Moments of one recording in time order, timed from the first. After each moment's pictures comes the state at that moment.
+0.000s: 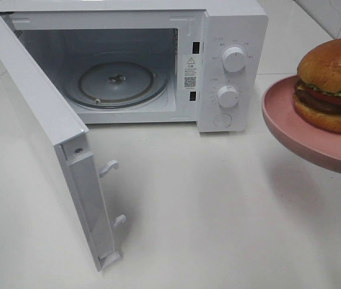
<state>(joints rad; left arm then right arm) -0.02 0.00 -0.50 0.02 1.04 0.13 0.69 0.83 -0.49 -0.62 0.74 -0.63</state>
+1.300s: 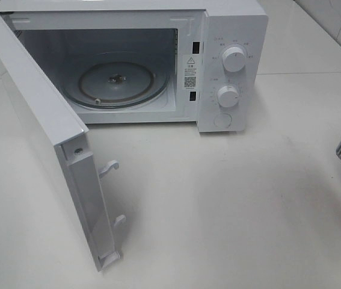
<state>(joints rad) -0.02 0.00 -0.50 0.02 1.04 0.13 0.69 1.10 -0.56 -0.81 1.04 0.25</state>
